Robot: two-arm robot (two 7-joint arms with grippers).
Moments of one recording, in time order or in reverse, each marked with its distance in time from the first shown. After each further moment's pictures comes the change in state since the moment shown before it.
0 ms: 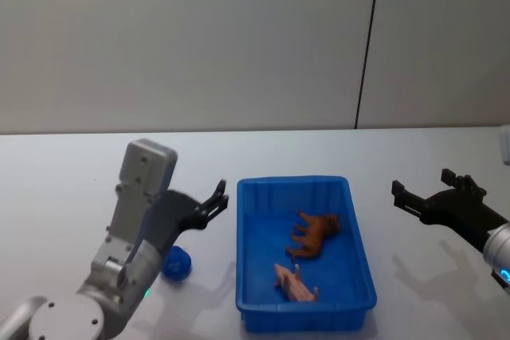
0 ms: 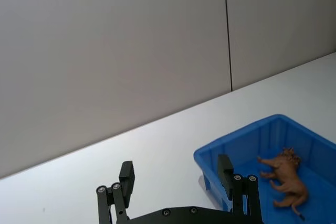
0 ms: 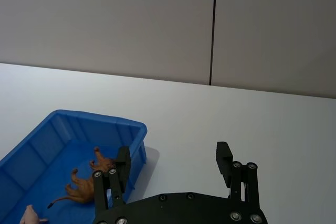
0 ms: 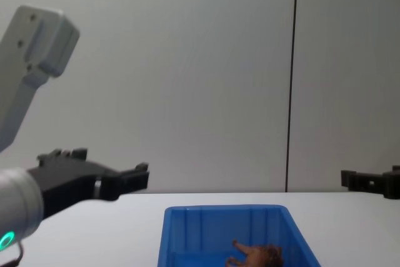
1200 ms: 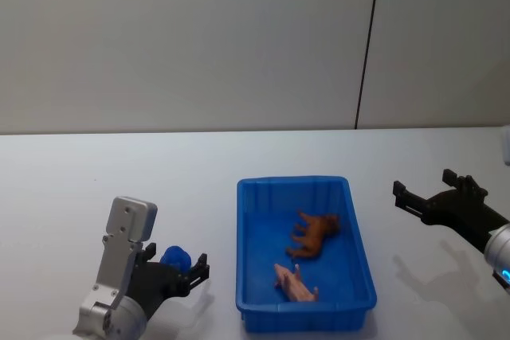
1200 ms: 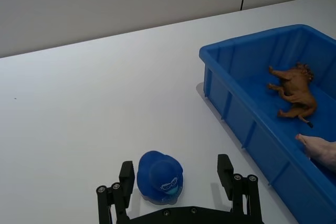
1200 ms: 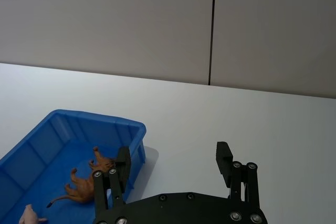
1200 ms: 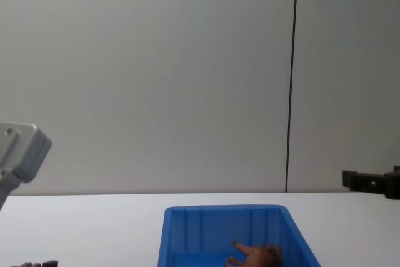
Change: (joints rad) left arm 0.081 0.013 -0.022 0.082 -0.172 0.116 0.001; right arm -0.003 0.003 0.002 -0.002 0.001 0.000 -0.002
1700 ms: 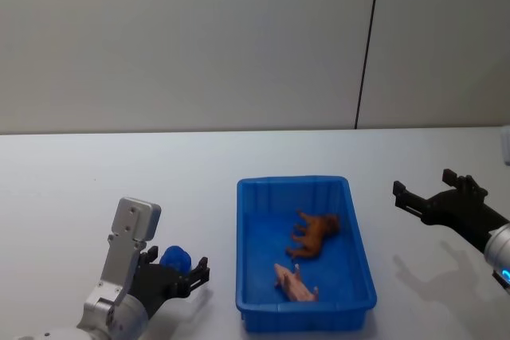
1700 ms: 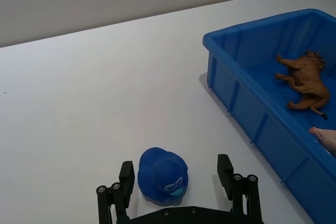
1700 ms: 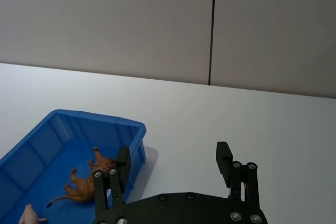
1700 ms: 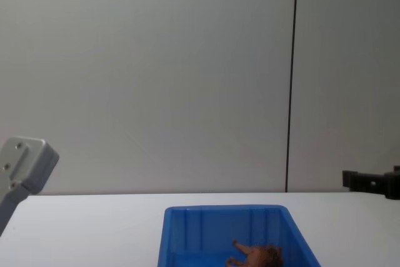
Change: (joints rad) left arm -0.035 -0.026 -0.006 0.073 0.025 0.012 -0.048; right arm 0.000 0.000 0.000 0.000 0.000 0.000 0.000
